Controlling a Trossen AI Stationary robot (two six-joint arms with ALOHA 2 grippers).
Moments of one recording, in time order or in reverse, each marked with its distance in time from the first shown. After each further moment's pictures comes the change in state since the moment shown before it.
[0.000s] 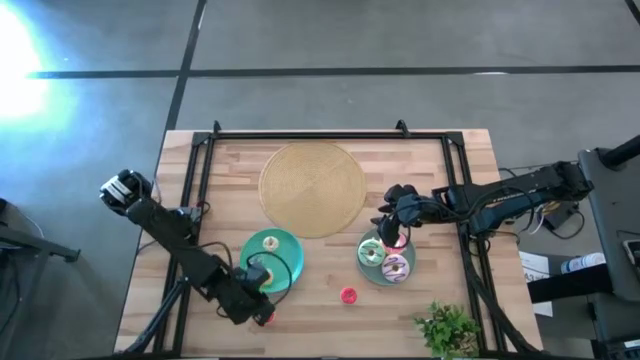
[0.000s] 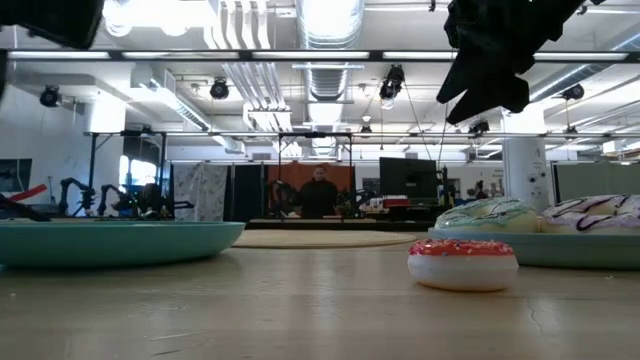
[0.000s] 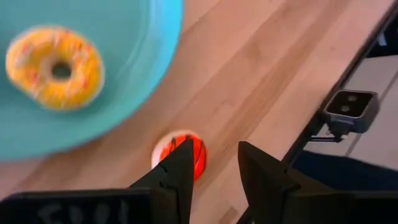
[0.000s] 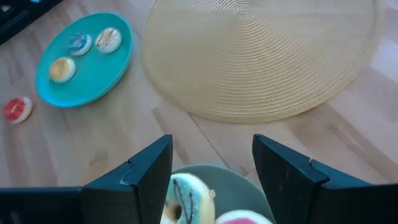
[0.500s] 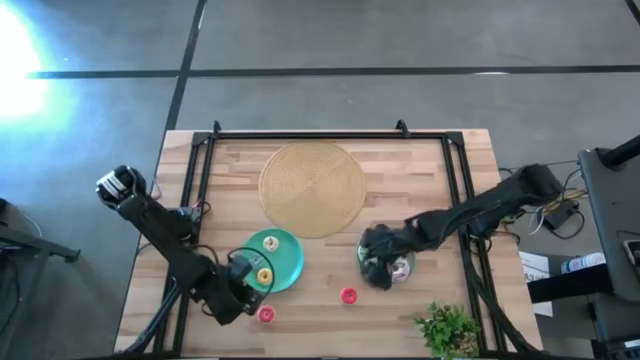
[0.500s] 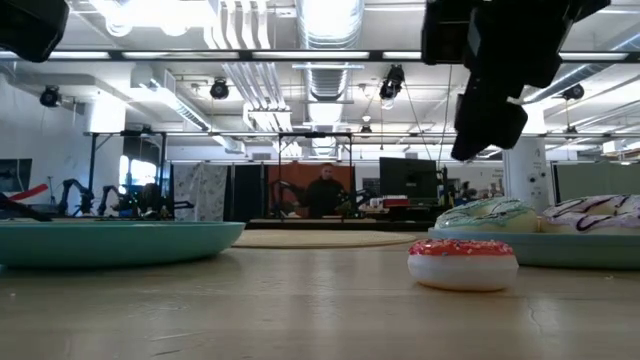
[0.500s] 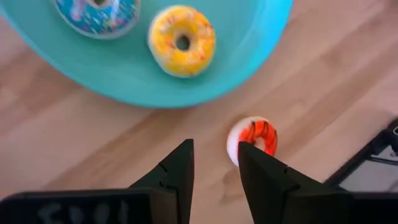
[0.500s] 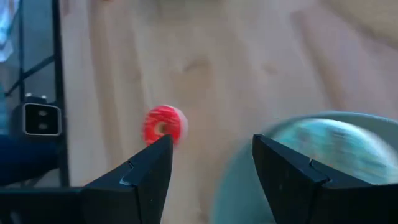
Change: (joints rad) left arm -0.069 -0.066 -0.009 -0.268 -0.012 -0.252; right arm 0.154 0.333 0.058 0.216 -0.339 -0.035
